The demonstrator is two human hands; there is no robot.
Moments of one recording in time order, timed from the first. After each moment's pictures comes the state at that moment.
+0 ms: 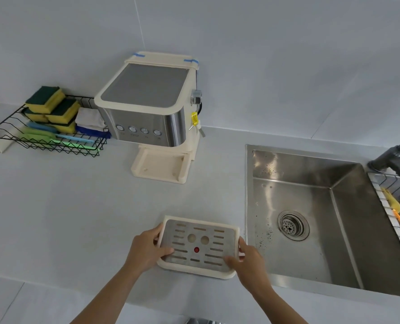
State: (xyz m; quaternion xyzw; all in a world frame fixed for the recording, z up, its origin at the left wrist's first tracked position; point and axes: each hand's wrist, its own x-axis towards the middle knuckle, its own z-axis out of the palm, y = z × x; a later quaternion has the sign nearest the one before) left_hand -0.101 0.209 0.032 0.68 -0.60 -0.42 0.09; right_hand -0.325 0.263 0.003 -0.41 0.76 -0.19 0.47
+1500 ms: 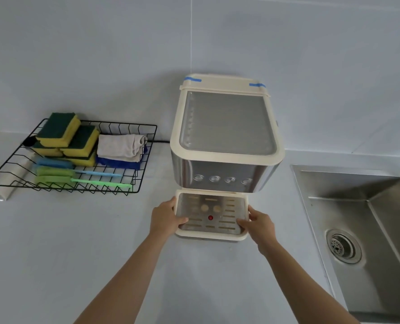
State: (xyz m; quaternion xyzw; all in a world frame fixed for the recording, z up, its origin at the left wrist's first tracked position) left_hand 0.015 -0.004 0.014 0.65 -0.66 -0.36 0.09; right_hand -0.190 0.070 0.036 -0.31 0.80 -0.30 0.43
